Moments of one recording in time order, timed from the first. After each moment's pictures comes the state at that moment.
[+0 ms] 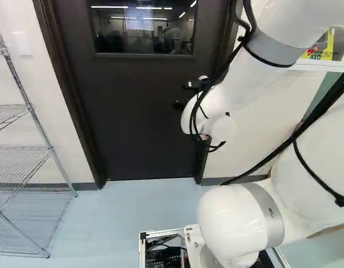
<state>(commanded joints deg) 0.0 13.3 -16.2 0.0 50.0 0.0</state>
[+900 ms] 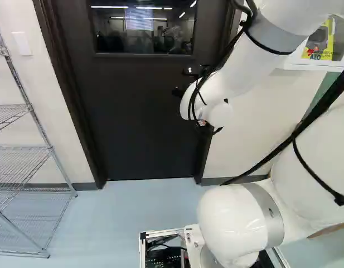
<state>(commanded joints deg) 0.0 13.2 -22.4 0.0 50.0 0.0</state>
